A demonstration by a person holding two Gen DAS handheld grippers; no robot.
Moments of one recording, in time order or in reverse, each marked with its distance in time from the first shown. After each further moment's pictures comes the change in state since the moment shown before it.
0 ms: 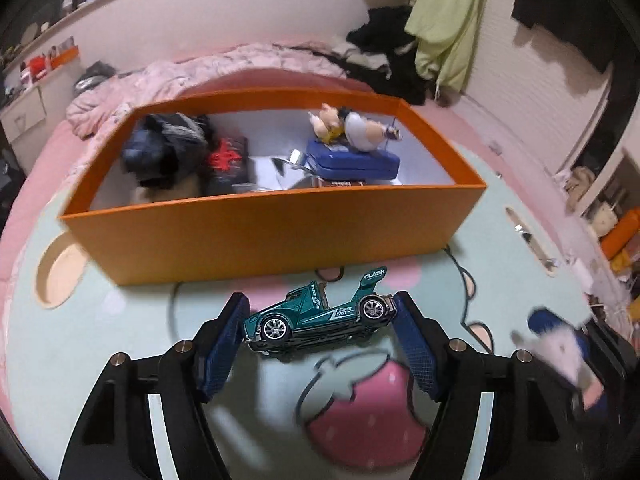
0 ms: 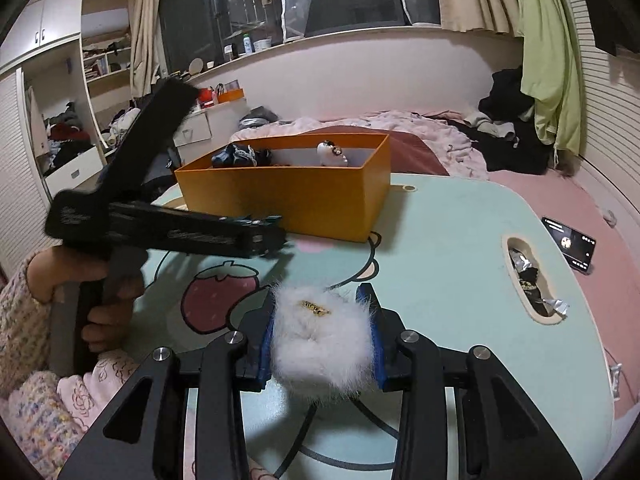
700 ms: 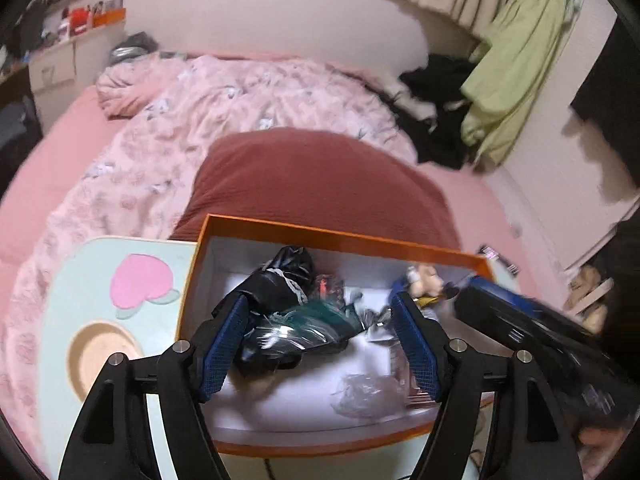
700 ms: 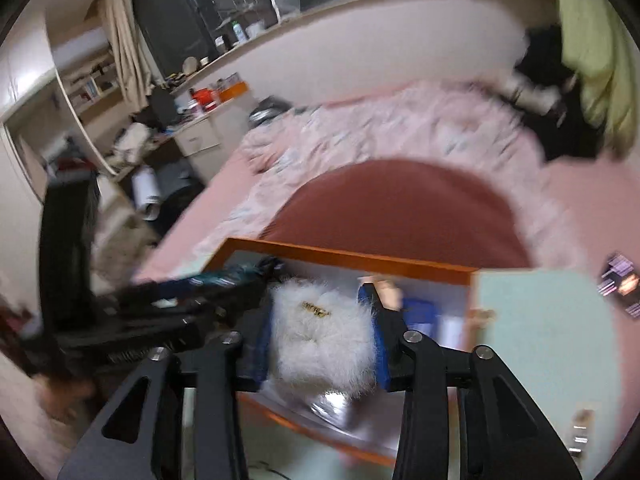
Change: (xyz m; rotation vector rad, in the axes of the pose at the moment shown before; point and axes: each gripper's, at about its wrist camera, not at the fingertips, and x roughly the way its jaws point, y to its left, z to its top) left arm 0.013 0.087 0.101 -0.234 -0.065 -0.049; right arm 0.141 -0.010 0.163 0.202 0.190 0.201
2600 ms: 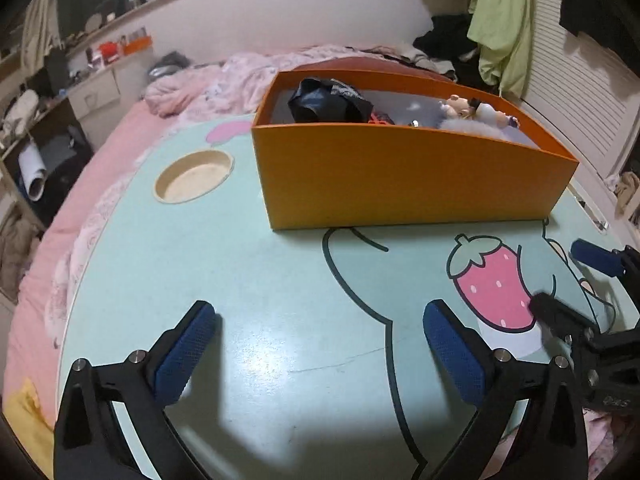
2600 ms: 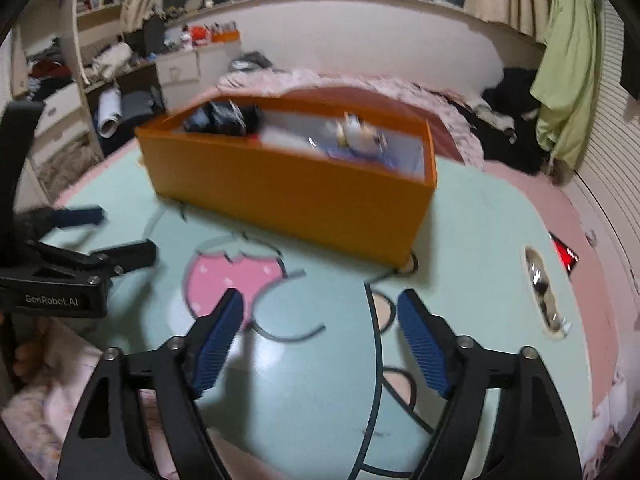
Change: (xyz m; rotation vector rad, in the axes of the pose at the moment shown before) left arm -0.053 0.002 -0.170 0.174 0.014 0.284; right arm -0.045 0.036 -0.177 -0.278 0.028 -0.367
